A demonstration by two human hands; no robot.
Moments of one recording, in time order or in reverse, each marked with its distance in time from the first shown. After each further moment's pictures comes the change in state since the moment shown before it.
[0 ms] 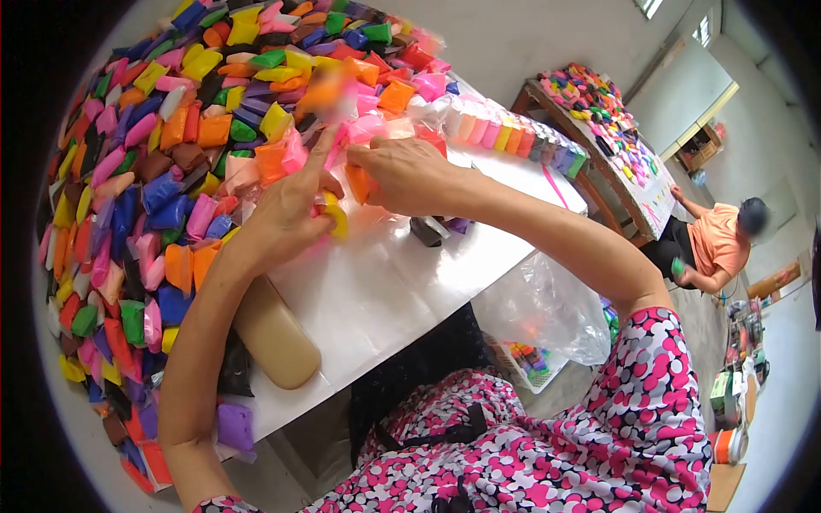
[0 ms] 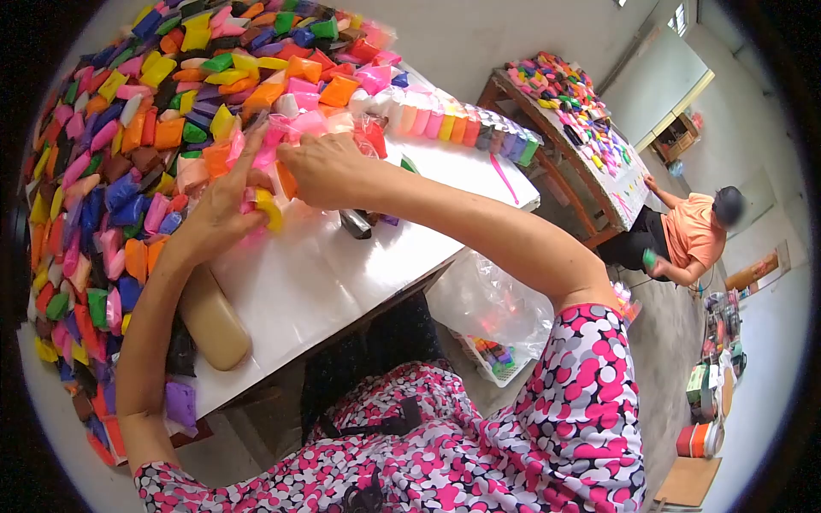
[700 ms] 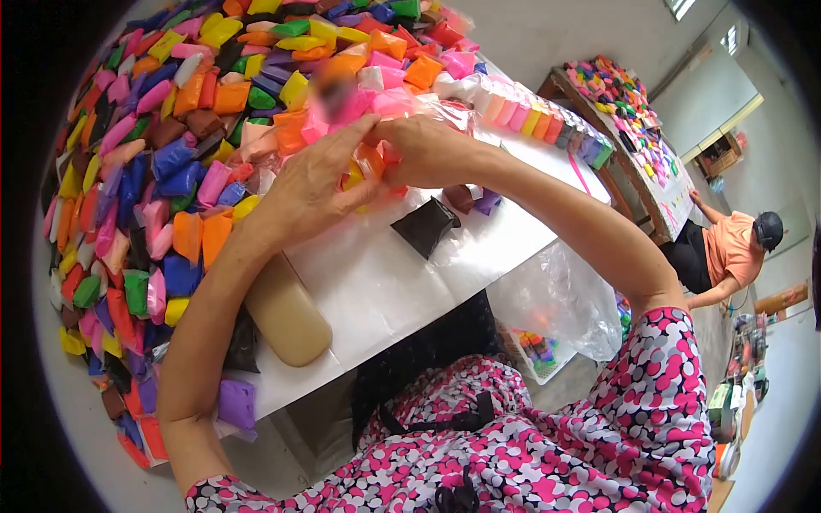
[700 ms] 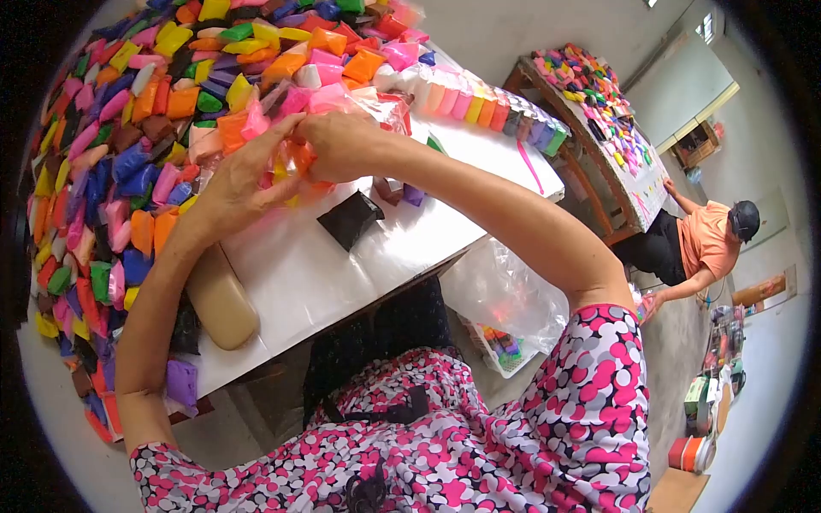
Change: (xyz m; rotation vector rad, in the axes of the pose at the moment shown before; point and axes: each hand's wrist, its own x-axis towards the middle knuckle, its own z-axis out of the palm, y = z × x) left_hand -0.001 0.005 0.008 0.200 0.095 0.101; right_hand 0.010 0.004 0.001 0.207 -0.189 0.023
